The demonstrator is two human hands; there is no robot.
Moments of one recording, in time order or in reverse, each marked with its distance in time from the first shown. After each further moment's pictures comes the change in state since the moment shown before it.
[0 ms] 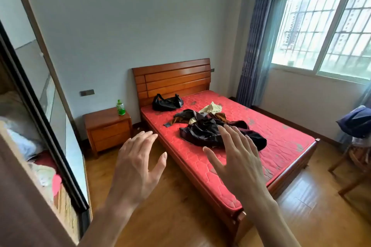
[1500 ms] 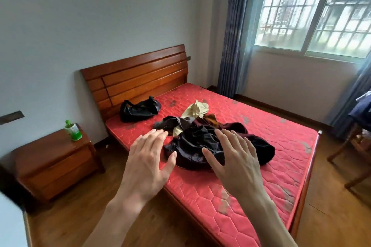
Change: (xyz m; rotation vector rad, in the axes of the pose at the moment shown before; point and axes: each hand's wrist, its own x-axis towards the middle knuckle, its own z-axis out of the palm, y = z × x) left_hand 0.399 -0.169 0.332 -0.133 -0.197 0.213; right_hand 0.385 0.076 0.291 -0.042 -0.036 0.232
